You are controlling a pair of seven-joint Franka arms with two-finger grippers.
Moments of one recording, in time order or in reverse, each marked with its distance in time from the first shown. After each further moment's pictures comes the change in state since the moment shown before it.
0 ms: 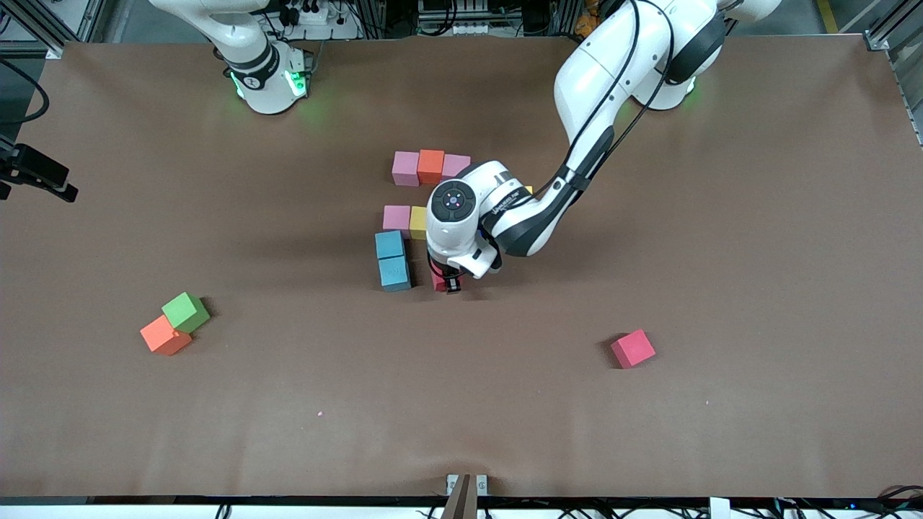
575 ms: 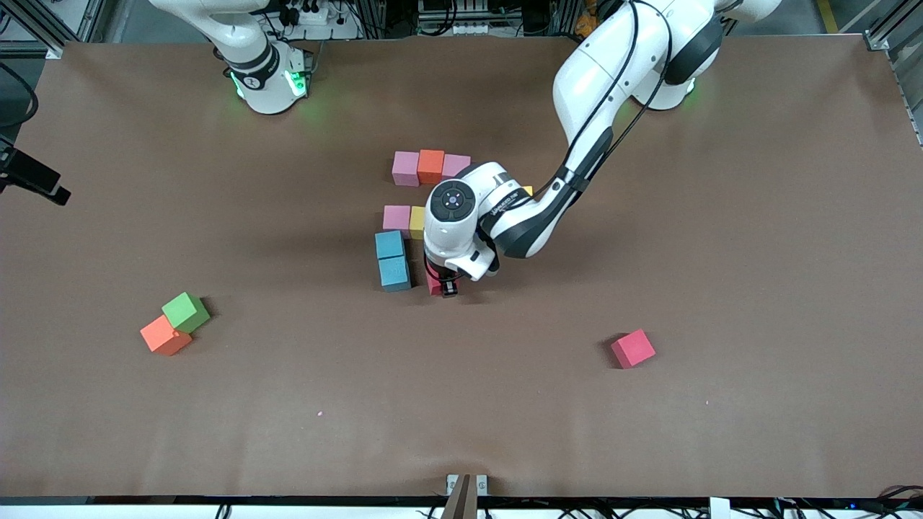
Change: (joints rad) left arm -0.004 0.014 0.007 0.032 0.000 0.015 0.000; right arm 0.000 0.000 -0.002 0.018 0.000 -0.003 0.137
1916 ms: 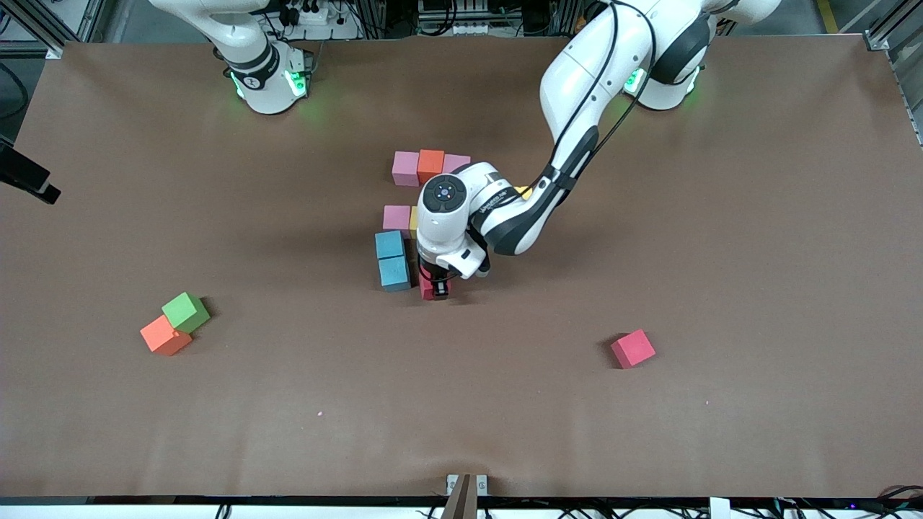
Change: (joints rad) left arm -0.088 0.043 0.085 0.004 0.000 0.124 0.000; right arm 0.003 0.004 0.000 0.028 -0.005 0.002 0.015
